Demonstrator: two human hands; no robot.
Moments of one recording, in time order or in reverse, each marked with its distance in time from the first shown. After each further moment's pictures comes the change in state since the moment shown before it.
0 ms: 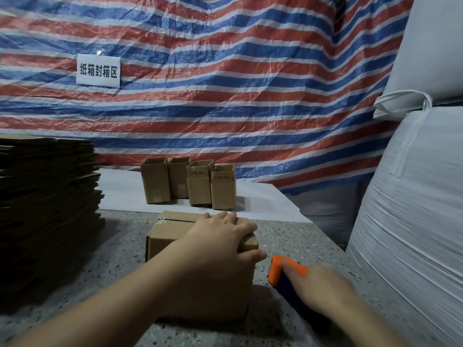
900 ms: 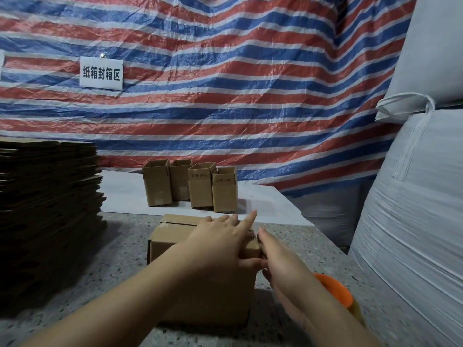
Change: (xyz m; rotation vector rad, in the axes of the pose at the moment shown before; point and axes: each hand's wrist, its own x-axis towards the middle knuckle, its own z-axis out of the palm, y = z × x) left_hand 0.004 -0.002 -0.001 0.000 -0.008 0.005; right_hand -0.049 -0.078 -0.040 1.229 -0.419 -0.157
